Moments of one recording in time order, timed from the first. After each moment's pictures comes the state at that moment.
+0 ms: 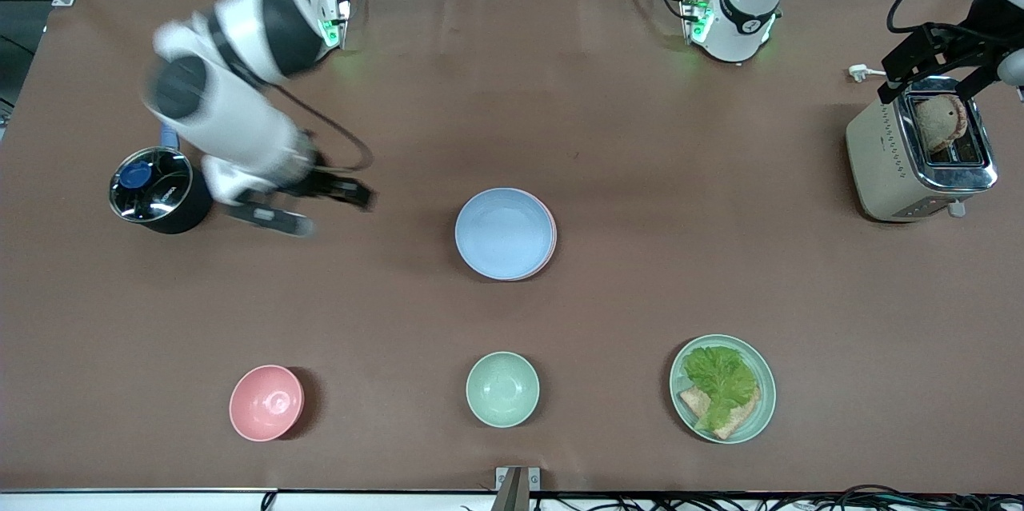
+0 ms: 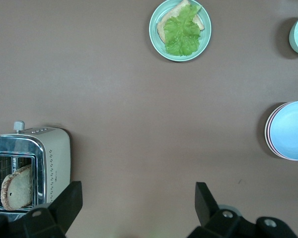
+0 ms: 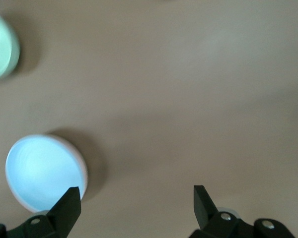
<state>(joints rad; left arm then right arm) 0.00 -0.12 -0.09 -1.57 -0.02 1.51 -0.12 -0.01 0.04 0.30 -1.85 0.04 1.93 0.64</state>
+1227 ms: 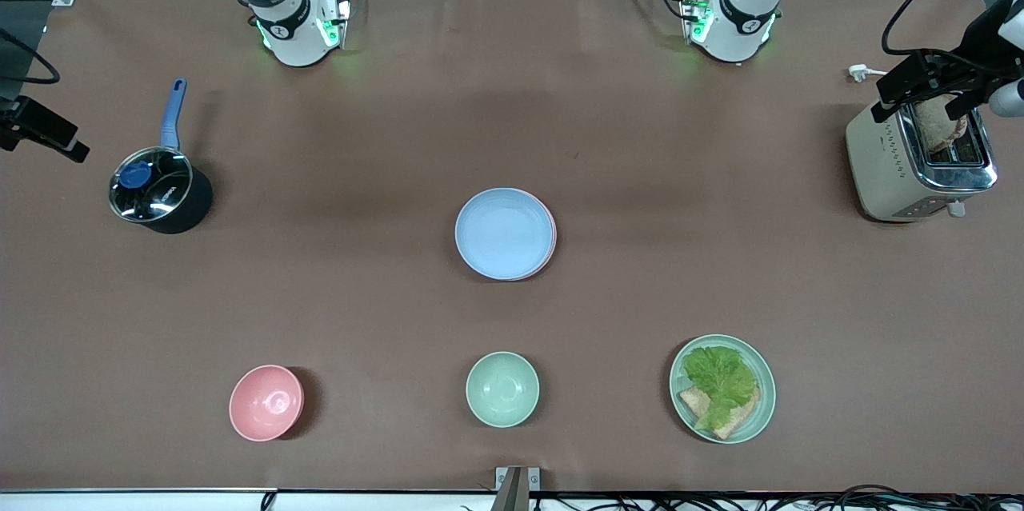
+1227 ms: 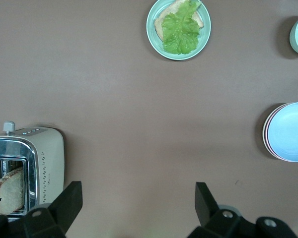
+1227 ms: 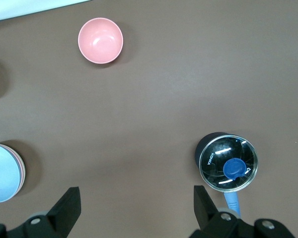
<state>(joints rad) -0.02 -0.08 -0.06 -1.56 -0.04 1.52 -0.11 -0.01 0.02 -0.05 -1.45 0.02 1.50 0.11</state>
